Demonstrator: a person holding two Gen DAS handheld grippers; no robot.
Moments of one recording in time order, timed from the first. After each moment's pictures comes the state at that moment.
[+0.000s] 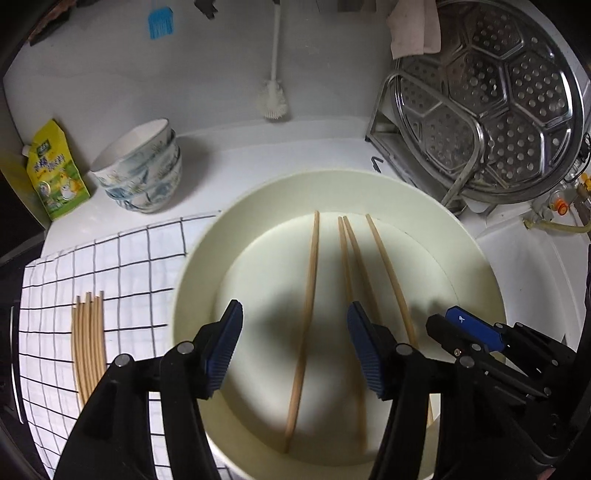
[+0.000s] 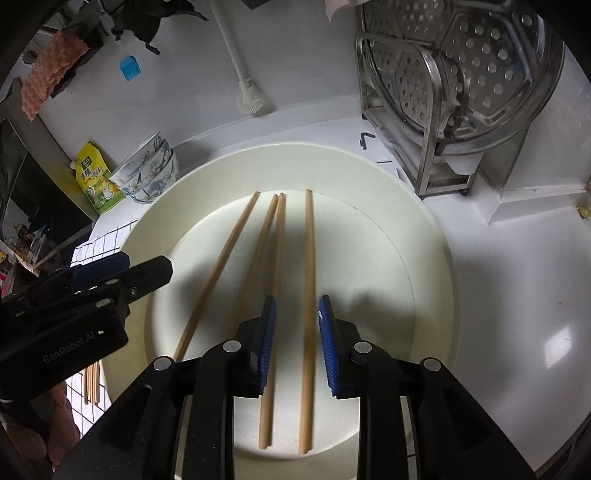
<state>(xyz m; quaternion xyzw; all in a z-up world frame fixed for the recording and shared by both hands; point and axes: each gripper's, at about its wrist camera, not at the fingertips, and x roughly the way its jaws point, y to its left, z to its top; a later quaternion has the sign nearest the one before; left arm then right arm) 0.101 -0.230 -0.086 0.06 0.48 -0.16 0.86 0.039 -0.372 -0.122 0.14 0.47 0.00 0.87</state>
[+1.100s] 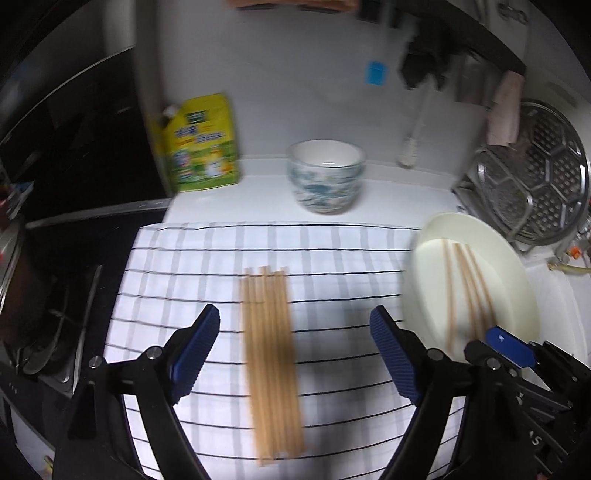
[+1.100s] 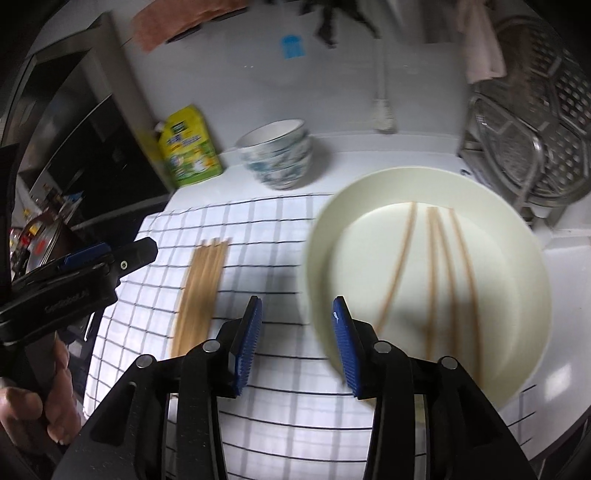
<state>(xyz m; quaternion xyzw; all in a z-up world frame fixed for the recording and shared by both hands) 0.068 -0.004 -0.039 0.00 0.44 -0.07 0.90 0.011 -0.184 -0.064 0.09 0.45 0.06 0.89</state>
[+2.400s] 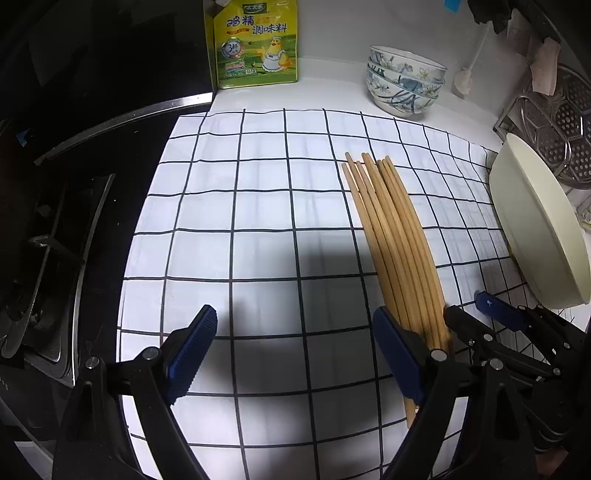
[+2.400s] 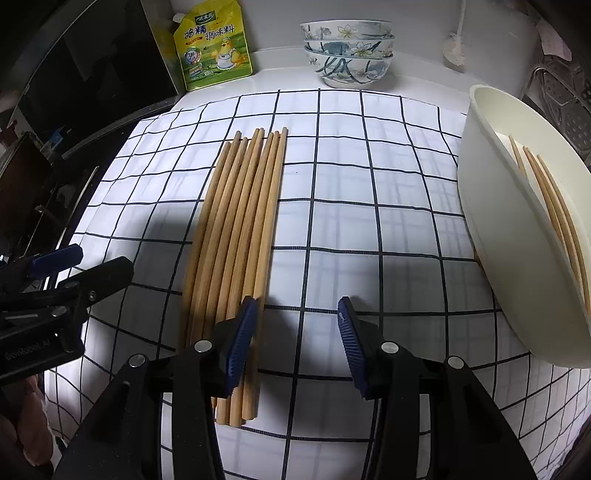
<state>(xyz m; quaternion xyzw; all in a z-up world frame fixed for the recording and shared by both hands) 0.067 0.099 -0.151 0.02 0.53 -0.09 0.84 0.036 -0.061 -0.177 0.04 0.53 0.04 0.85</state>
